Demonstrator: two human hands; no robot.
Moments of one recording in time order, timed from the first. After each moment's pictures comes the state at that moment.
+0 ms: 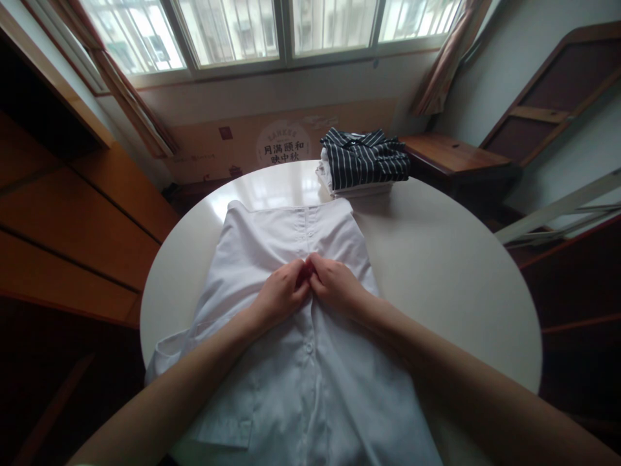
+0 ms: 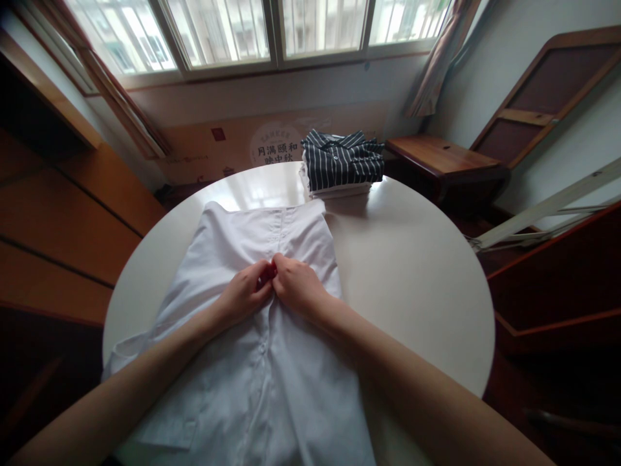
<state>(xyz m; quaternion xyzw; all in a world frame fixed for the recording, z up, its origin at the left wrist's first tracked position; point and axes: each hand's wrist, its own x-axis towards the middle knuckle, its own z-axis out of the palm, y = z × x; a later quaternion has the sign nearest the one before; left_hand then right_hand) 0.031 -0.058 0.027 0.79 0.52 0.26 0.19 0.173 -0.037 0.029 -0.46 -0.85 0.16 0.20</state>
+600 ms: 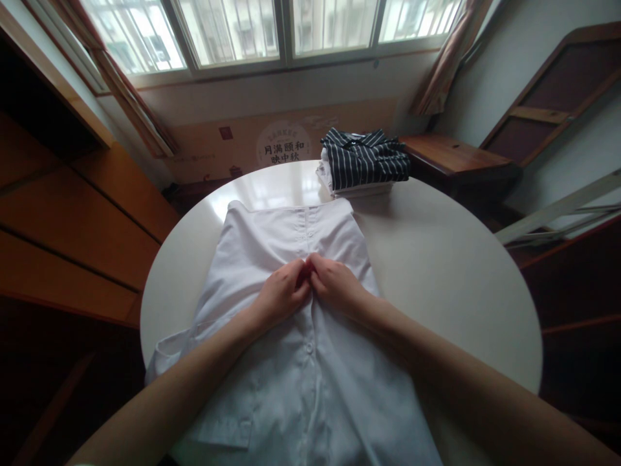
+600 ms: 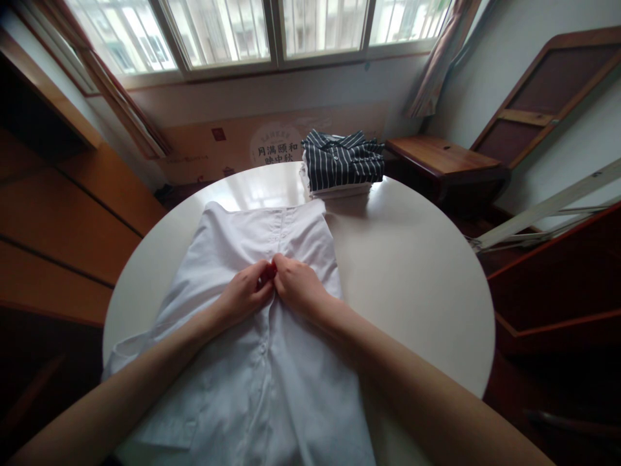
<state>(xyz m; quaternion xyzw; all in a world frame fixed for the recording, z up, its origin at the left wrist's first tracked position) 0.031 -0.058 0.027 0.79 0.52 0.26 0.19 0.173 -0.035 0.027 -0.46 -0.85 0.15 0.20</state>
